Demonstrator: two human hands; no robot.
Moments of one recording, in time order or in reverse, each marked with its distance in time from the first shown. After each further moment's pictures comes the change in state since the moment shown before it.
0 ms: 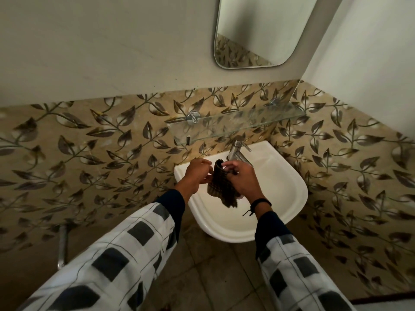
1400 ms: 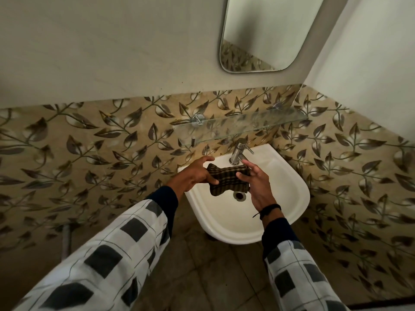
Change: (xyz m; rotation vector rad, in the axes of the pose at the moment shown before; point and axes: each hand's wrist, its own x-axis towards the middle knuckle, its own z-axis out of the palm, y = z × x) left_hand 0.000 0.006 -0.030 0.109 -0.288 0.049; right_hand -0.016 0.013 -0.014 0.795 0.049 0.289
